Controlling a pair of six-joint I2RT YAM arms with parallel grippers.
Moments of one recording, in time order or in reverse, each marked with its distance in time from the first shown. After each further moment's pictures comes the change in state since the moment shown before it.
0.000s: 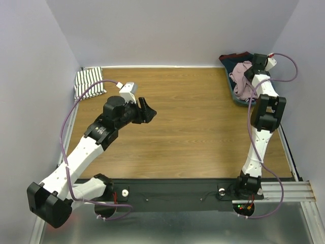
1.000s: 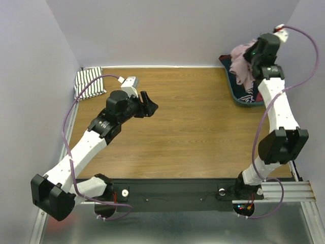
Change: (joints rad) left arm 0.000 0.087 0.058 0.038 -0.029 0.000; right arm 0.145 -0.695 -0.283 -0.030 -0.079 -0.099
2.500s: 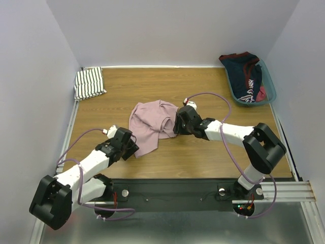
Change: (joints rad) left arm 0.000 -0.104 -0.566 -0.194 -0.307 -0.653; right arm 0.805 -0.065 -0.868 0.213 -0.020 0.162
